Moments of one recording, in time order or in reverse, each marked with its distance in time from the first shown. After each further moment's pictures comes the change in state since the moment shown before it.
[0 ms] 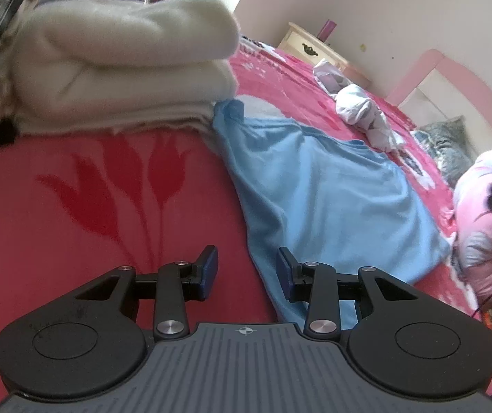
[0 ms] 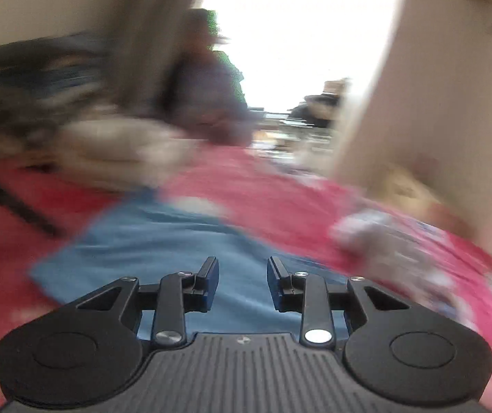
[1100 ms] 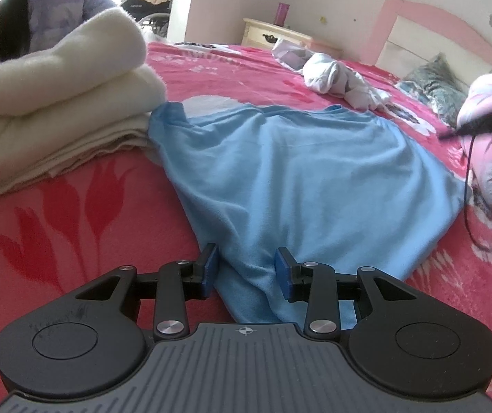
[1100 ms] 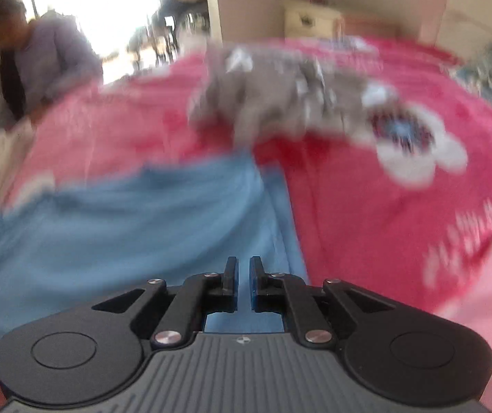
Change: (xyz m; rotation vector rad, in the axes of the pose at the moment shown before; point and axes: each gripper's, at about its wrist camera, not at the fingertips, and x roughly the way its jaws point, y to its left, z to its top) left arm 0.039 -0.049 -0.015 0.305 -0.038 0.080; right arm 0.052 -0.245 -0.132 0.682 0.413 -0.216
